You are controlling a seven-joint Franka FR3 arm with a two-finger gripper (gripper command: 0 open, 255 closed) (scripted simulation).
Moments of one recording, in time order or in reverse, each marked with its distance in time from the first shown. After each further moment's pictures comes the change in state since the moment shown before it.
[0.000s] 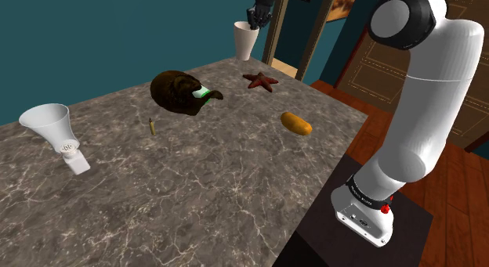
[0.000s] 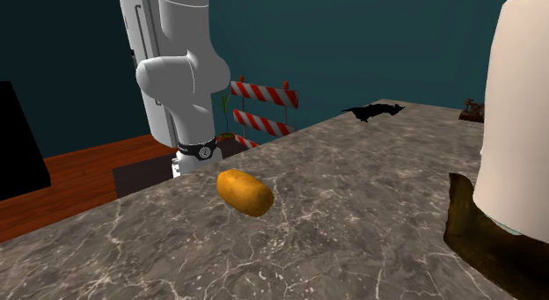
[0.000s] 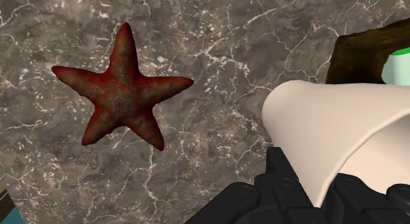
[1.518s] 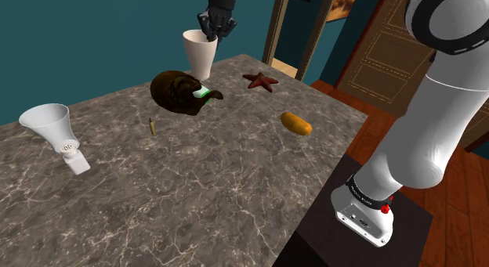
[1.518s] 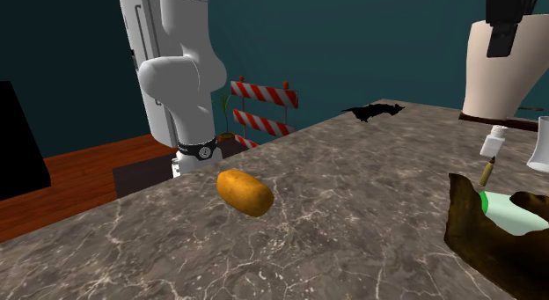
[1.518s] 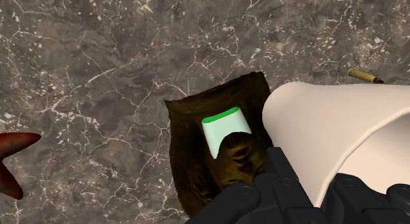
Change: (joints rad) arm 0.302 -0.181 0.151 -0.246 -0.085 0.120 0.442
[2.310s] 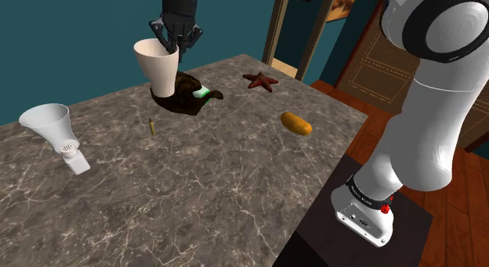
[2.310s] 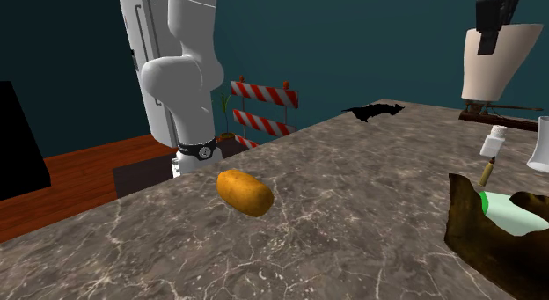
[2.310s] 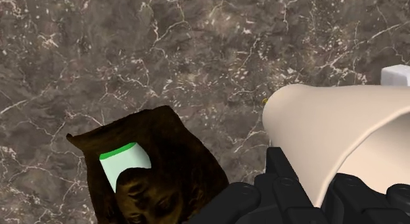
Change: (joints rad) arm 0.177 0.110 0.089 0.147 -0.070 -0.019 0.269
